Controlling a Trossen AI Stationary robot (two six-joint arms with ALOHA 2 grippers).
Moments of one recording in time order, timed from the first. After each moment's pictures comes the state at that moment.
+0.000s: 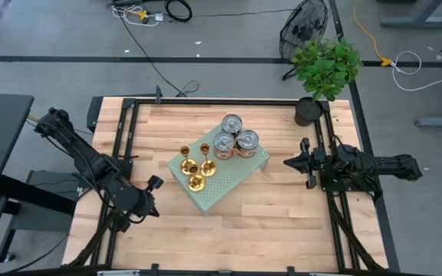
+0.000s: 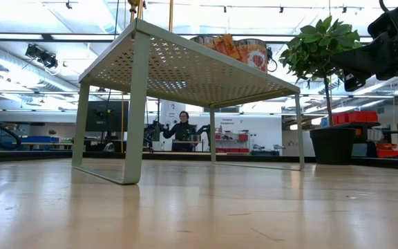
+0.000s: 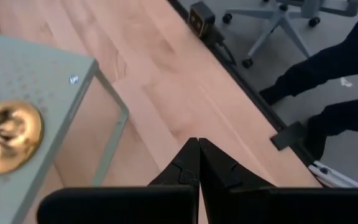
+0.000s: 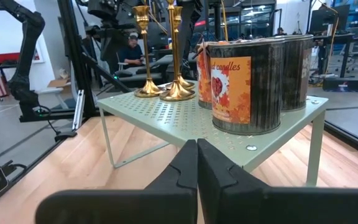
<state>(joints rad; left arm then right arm) -0.70 1.09 1.07 -0.79 -0.10 -0.10 0.01 0.00 0.02 0.01 -0.02 0.07</state>
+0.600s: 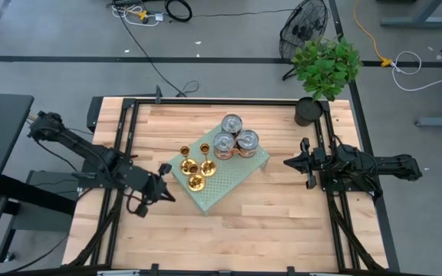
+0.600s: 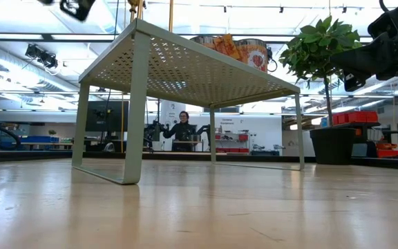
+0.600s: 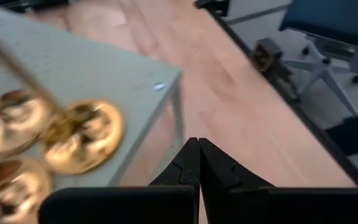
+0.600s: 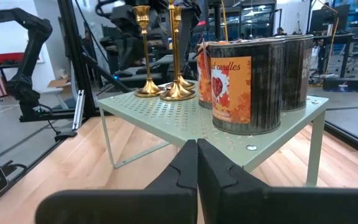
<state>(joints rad) -0.49 0.96 0.78 -0.42 -0.09 -0.02 0.01 0.00 0.02 0.01 -0.02 0.07</state>
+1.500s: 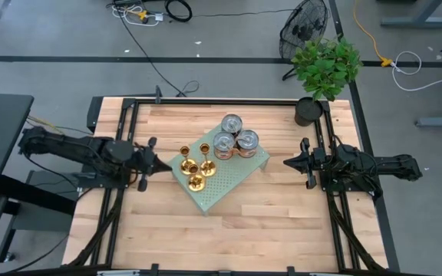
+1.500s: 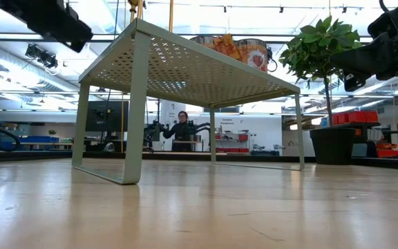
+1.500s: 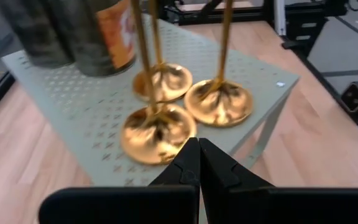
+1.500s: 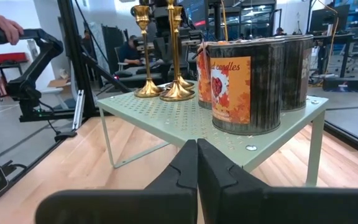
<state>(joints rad) -0.19 0.58 0.53 -0.36 -0.13 -0.02 0.01 0.00 0.02 0.01 -0.02 0.07</state>
